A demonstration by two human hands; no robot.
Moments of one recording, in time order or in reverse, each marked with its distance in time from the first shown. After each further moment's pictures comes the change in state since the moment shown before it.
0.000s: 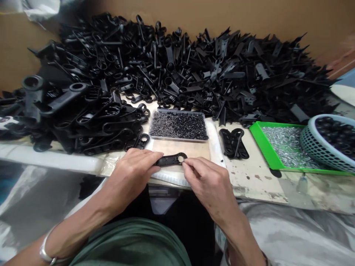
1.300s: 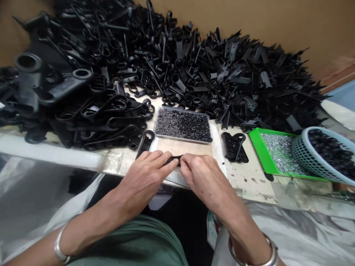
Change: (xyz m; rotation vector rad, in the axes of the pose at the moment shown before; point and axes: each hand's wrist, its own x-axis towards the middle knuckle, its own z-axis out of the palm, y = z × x) left_hand 0.001 0.010 0.005 0.091 -0.257 0.069; right_hand 0.038 -0.024 -0.009 -0.143 -0.561 0.174
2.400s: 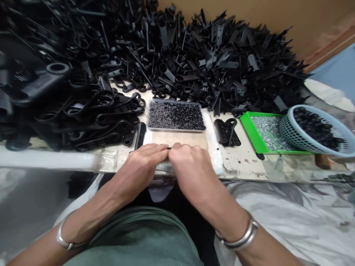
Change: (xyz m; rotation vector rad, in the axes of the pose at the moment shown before) left_hand 0.002 -0.016 0.006 -0.293 0.151 0.078; right_hand 0.004 -0.039 0.004 -0.590 0.004 0.044
